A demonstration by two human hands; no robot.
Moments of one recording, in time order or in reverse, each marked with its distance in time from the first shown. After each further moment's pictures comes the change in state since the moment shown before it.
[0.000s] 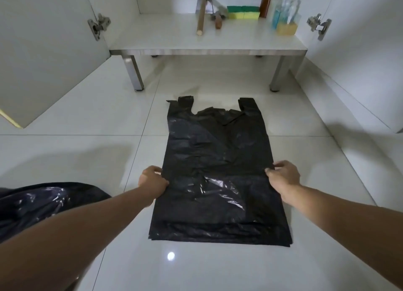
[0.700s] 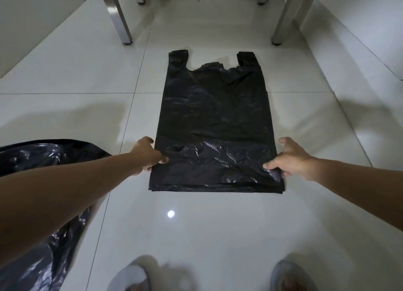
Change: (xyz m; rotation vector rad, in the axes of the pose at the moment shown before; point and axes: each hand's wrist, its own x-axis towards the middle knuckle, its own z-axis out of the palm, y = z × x) left_hand -0.022 -0.026 -0.012 0.185 -0.195 -0.047; right_hand -0.030 0.047 -0.036 -0.281 -0.444 0.057
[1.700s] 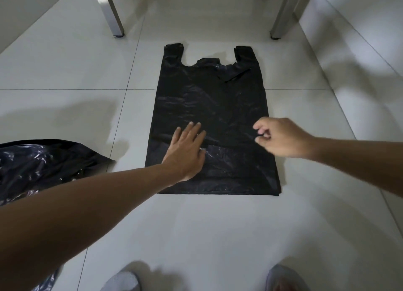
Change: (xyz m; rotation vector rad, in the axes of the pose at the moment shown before) left_hand -0.019 0.037 0.082 0.851 0.160 0.875; right_hand -0.020 -0.059 -0.025 -0.595 0.038 -0.554
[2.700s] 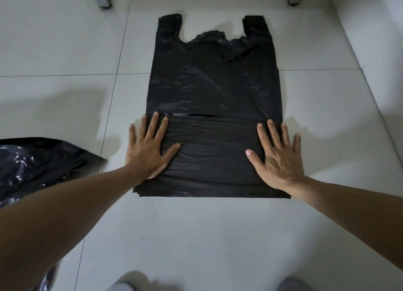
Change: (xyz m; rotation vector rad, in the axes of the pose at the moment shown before) left_hand -0.004 -0.093 0.049 0.126 -0.049 -0.279; right_hand 0.027 0.045 0.133 -0.274 0.165 0.154
